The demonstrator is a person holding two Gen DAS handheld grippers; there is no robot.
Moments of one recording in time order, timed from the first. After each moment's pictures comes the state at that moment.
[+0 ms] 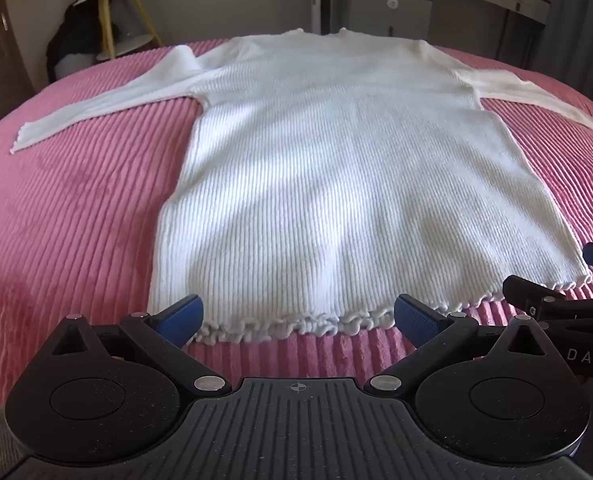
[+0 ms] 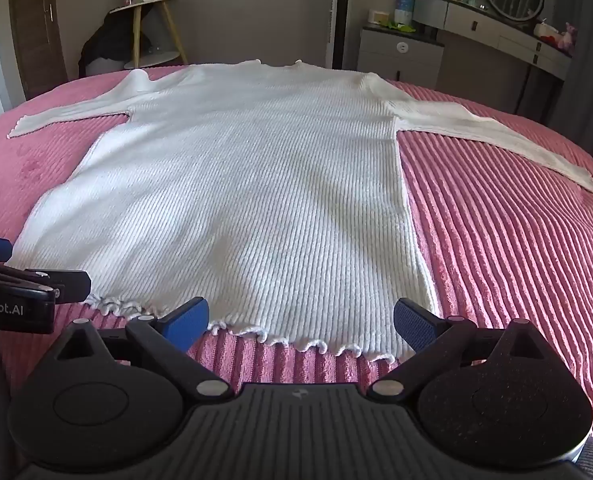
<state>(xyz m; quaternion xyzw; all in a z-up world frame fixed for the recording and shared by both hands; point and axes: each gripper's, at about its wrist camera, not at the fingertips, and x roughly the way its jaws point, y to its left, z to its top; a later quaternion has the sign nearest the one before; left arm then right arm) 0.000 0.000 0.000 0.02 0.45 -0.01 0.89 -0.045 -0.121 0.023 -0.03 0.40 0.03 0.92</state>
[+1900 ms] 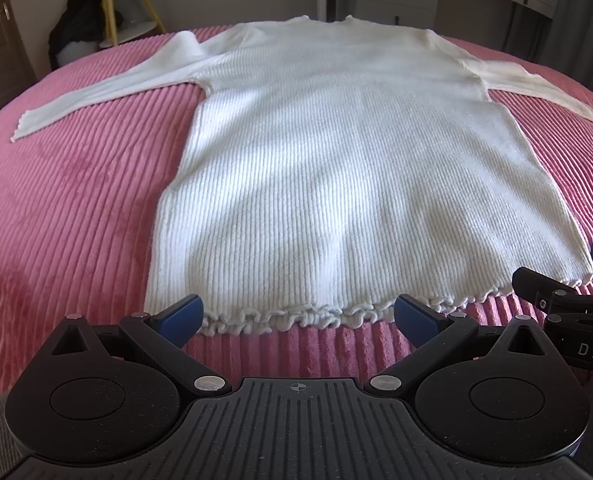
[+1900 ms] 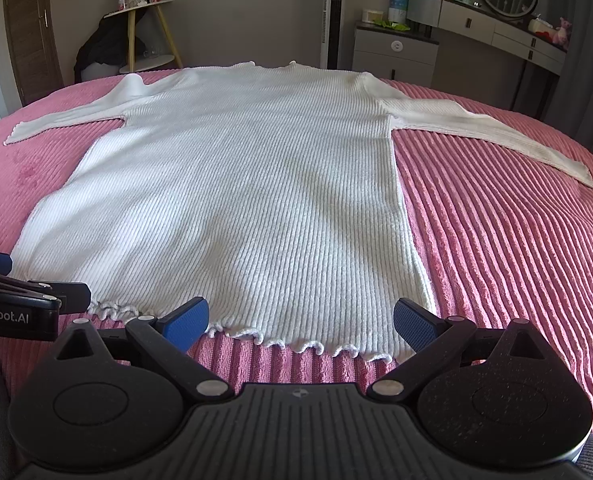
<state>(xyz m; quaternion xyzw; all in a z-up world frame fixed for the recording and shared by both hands) 0.000 0.003 -0.013 0.02 0.46 -0.01 0.89 -0.046 -0.125 0.025 -0.03 0.39 0.02 0.92</state>
